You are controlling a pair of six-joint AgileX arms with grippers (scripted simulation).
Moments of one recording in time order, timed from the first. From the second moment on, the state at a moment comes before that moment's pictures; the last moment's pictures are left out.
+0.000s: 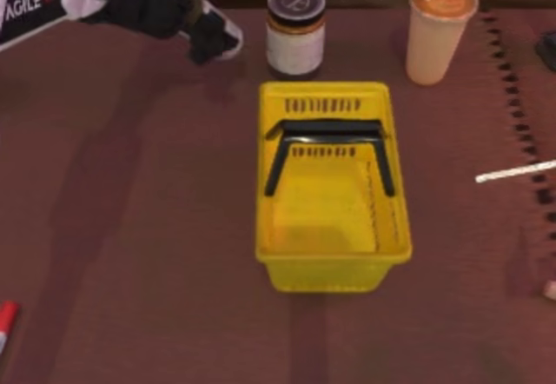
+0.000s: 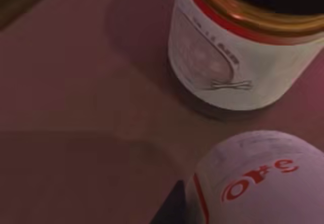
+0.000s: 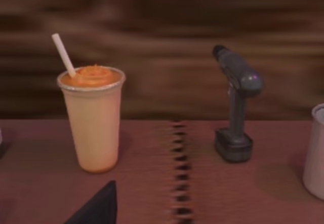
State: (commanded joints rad) left arm -0.21 2.43 1.98 -0.45 0.56 0.49; right arm 0.00 0.00 0.00 0.00 0.00 0.00
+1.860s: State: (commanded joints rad) left arm -0.29 2.37 1.33 1.02 1.29 0.04; right arm 0.00 0.00 0.00 0.00 0.00 0.00
